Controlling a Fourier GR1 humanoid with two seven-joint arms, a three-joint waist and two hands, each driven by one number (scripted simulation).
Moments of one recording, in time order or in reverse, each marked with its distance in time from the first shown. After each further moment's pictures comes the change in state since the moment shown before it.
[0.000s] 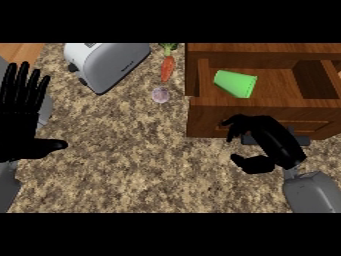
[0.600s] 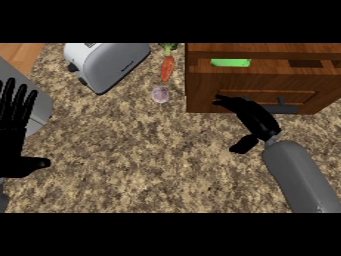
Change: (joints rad) left arm 0.118 -0.026 0.101 0.002 -0.040 -0.141 -0.021; right arm -0.274 0.068 -0.067 0.570 0.118 -0.133 -0.173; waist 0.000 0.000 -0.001
